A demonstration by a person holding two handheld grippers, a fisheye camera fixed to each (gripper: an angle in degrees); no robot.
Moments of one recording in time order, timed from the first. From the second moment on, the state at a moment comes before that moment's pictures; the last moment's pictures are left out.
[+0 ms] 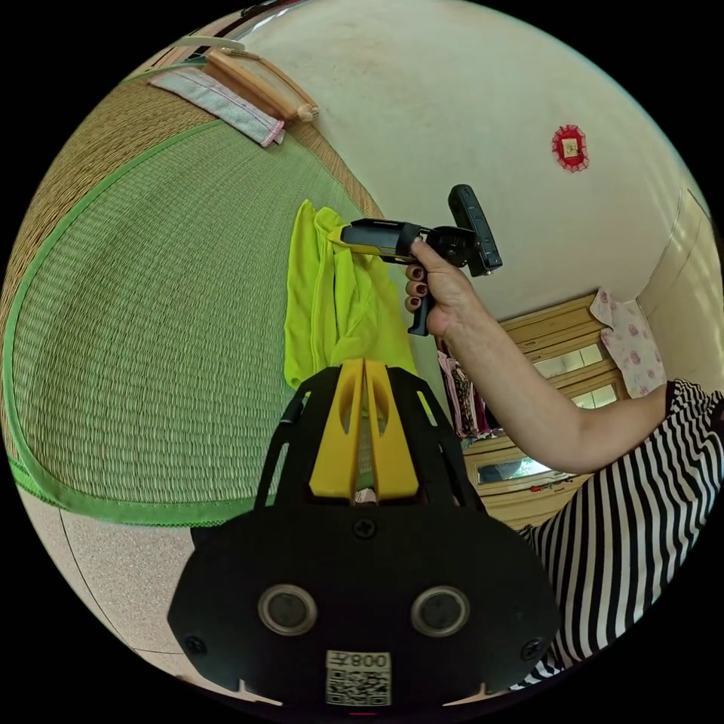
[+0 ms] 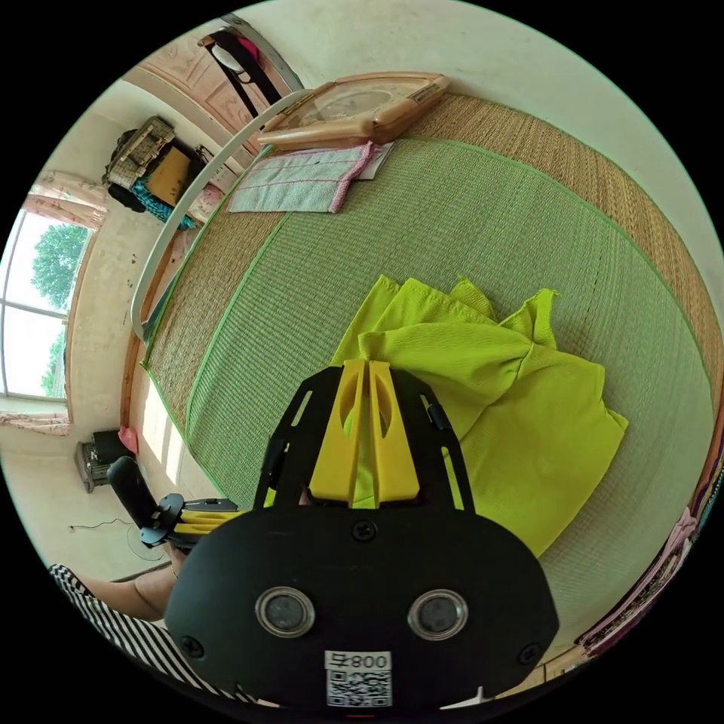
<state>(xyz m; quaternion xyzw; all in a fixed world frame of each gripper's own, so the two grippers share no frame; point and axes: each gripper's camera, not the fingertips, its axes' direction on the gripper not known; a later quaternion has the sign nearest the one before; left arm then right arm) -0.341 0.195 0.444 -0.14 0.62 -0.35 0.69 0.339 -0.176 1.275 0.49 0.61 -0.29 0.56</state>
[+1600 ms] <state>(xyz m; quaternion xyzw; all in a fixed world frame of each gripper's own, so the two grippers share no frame) -0.351 0.172 0.511 -0.22 0.60 -0.32 0.70 0.355 -0.125 1.203 0.45 0.52 -0.33 0.65</state>
